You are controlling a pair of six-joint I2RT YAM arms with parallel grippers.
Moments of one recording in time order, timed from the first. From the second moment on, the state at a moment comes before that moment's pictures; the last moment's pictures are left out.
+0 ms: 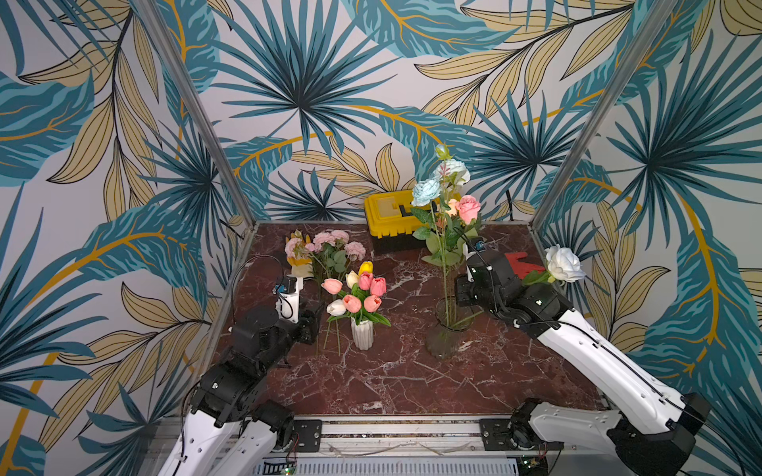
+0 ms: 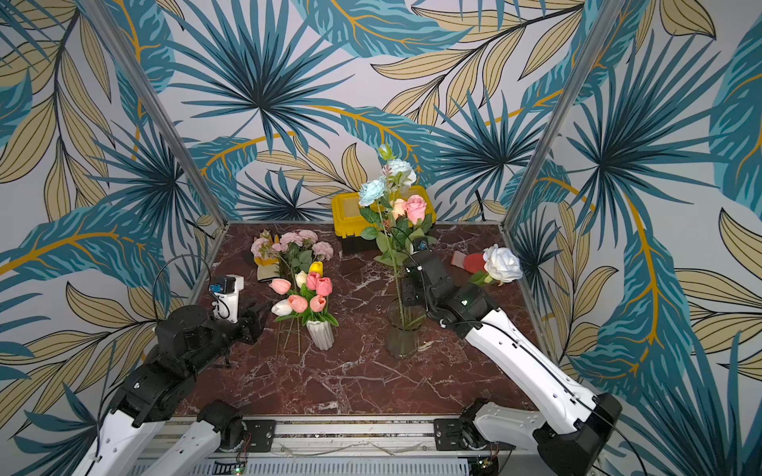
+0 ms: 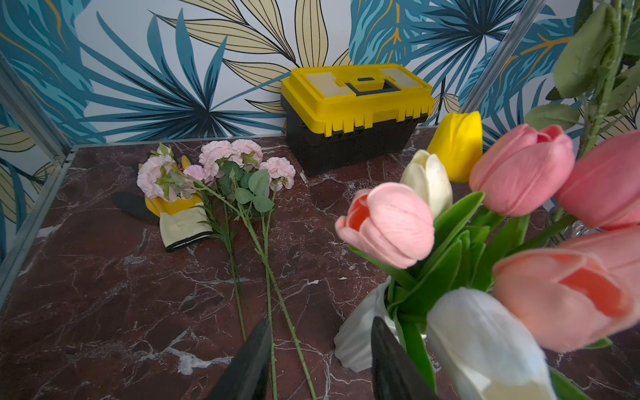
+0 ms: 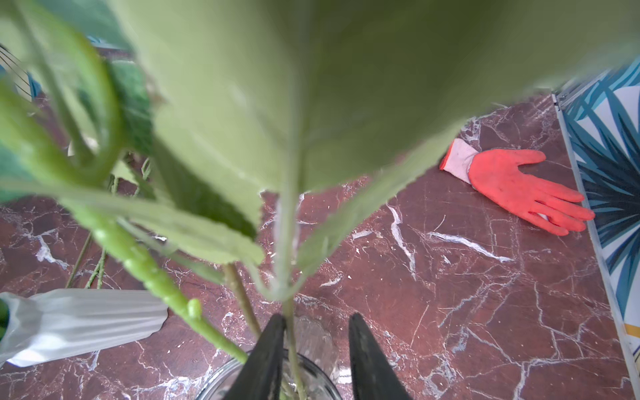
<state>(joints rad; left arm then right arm) -0.40 0.55 0.80 -0.63 0.00 -0.21 0.64 1.18 1.26 -0.83 0.38 0.37</state>
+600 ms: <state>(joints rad) -0.40 0.55 0.80 -0.63 0.00 -0.21 0.64 1.12 1.18 -0.75 0.36 0.37</state>
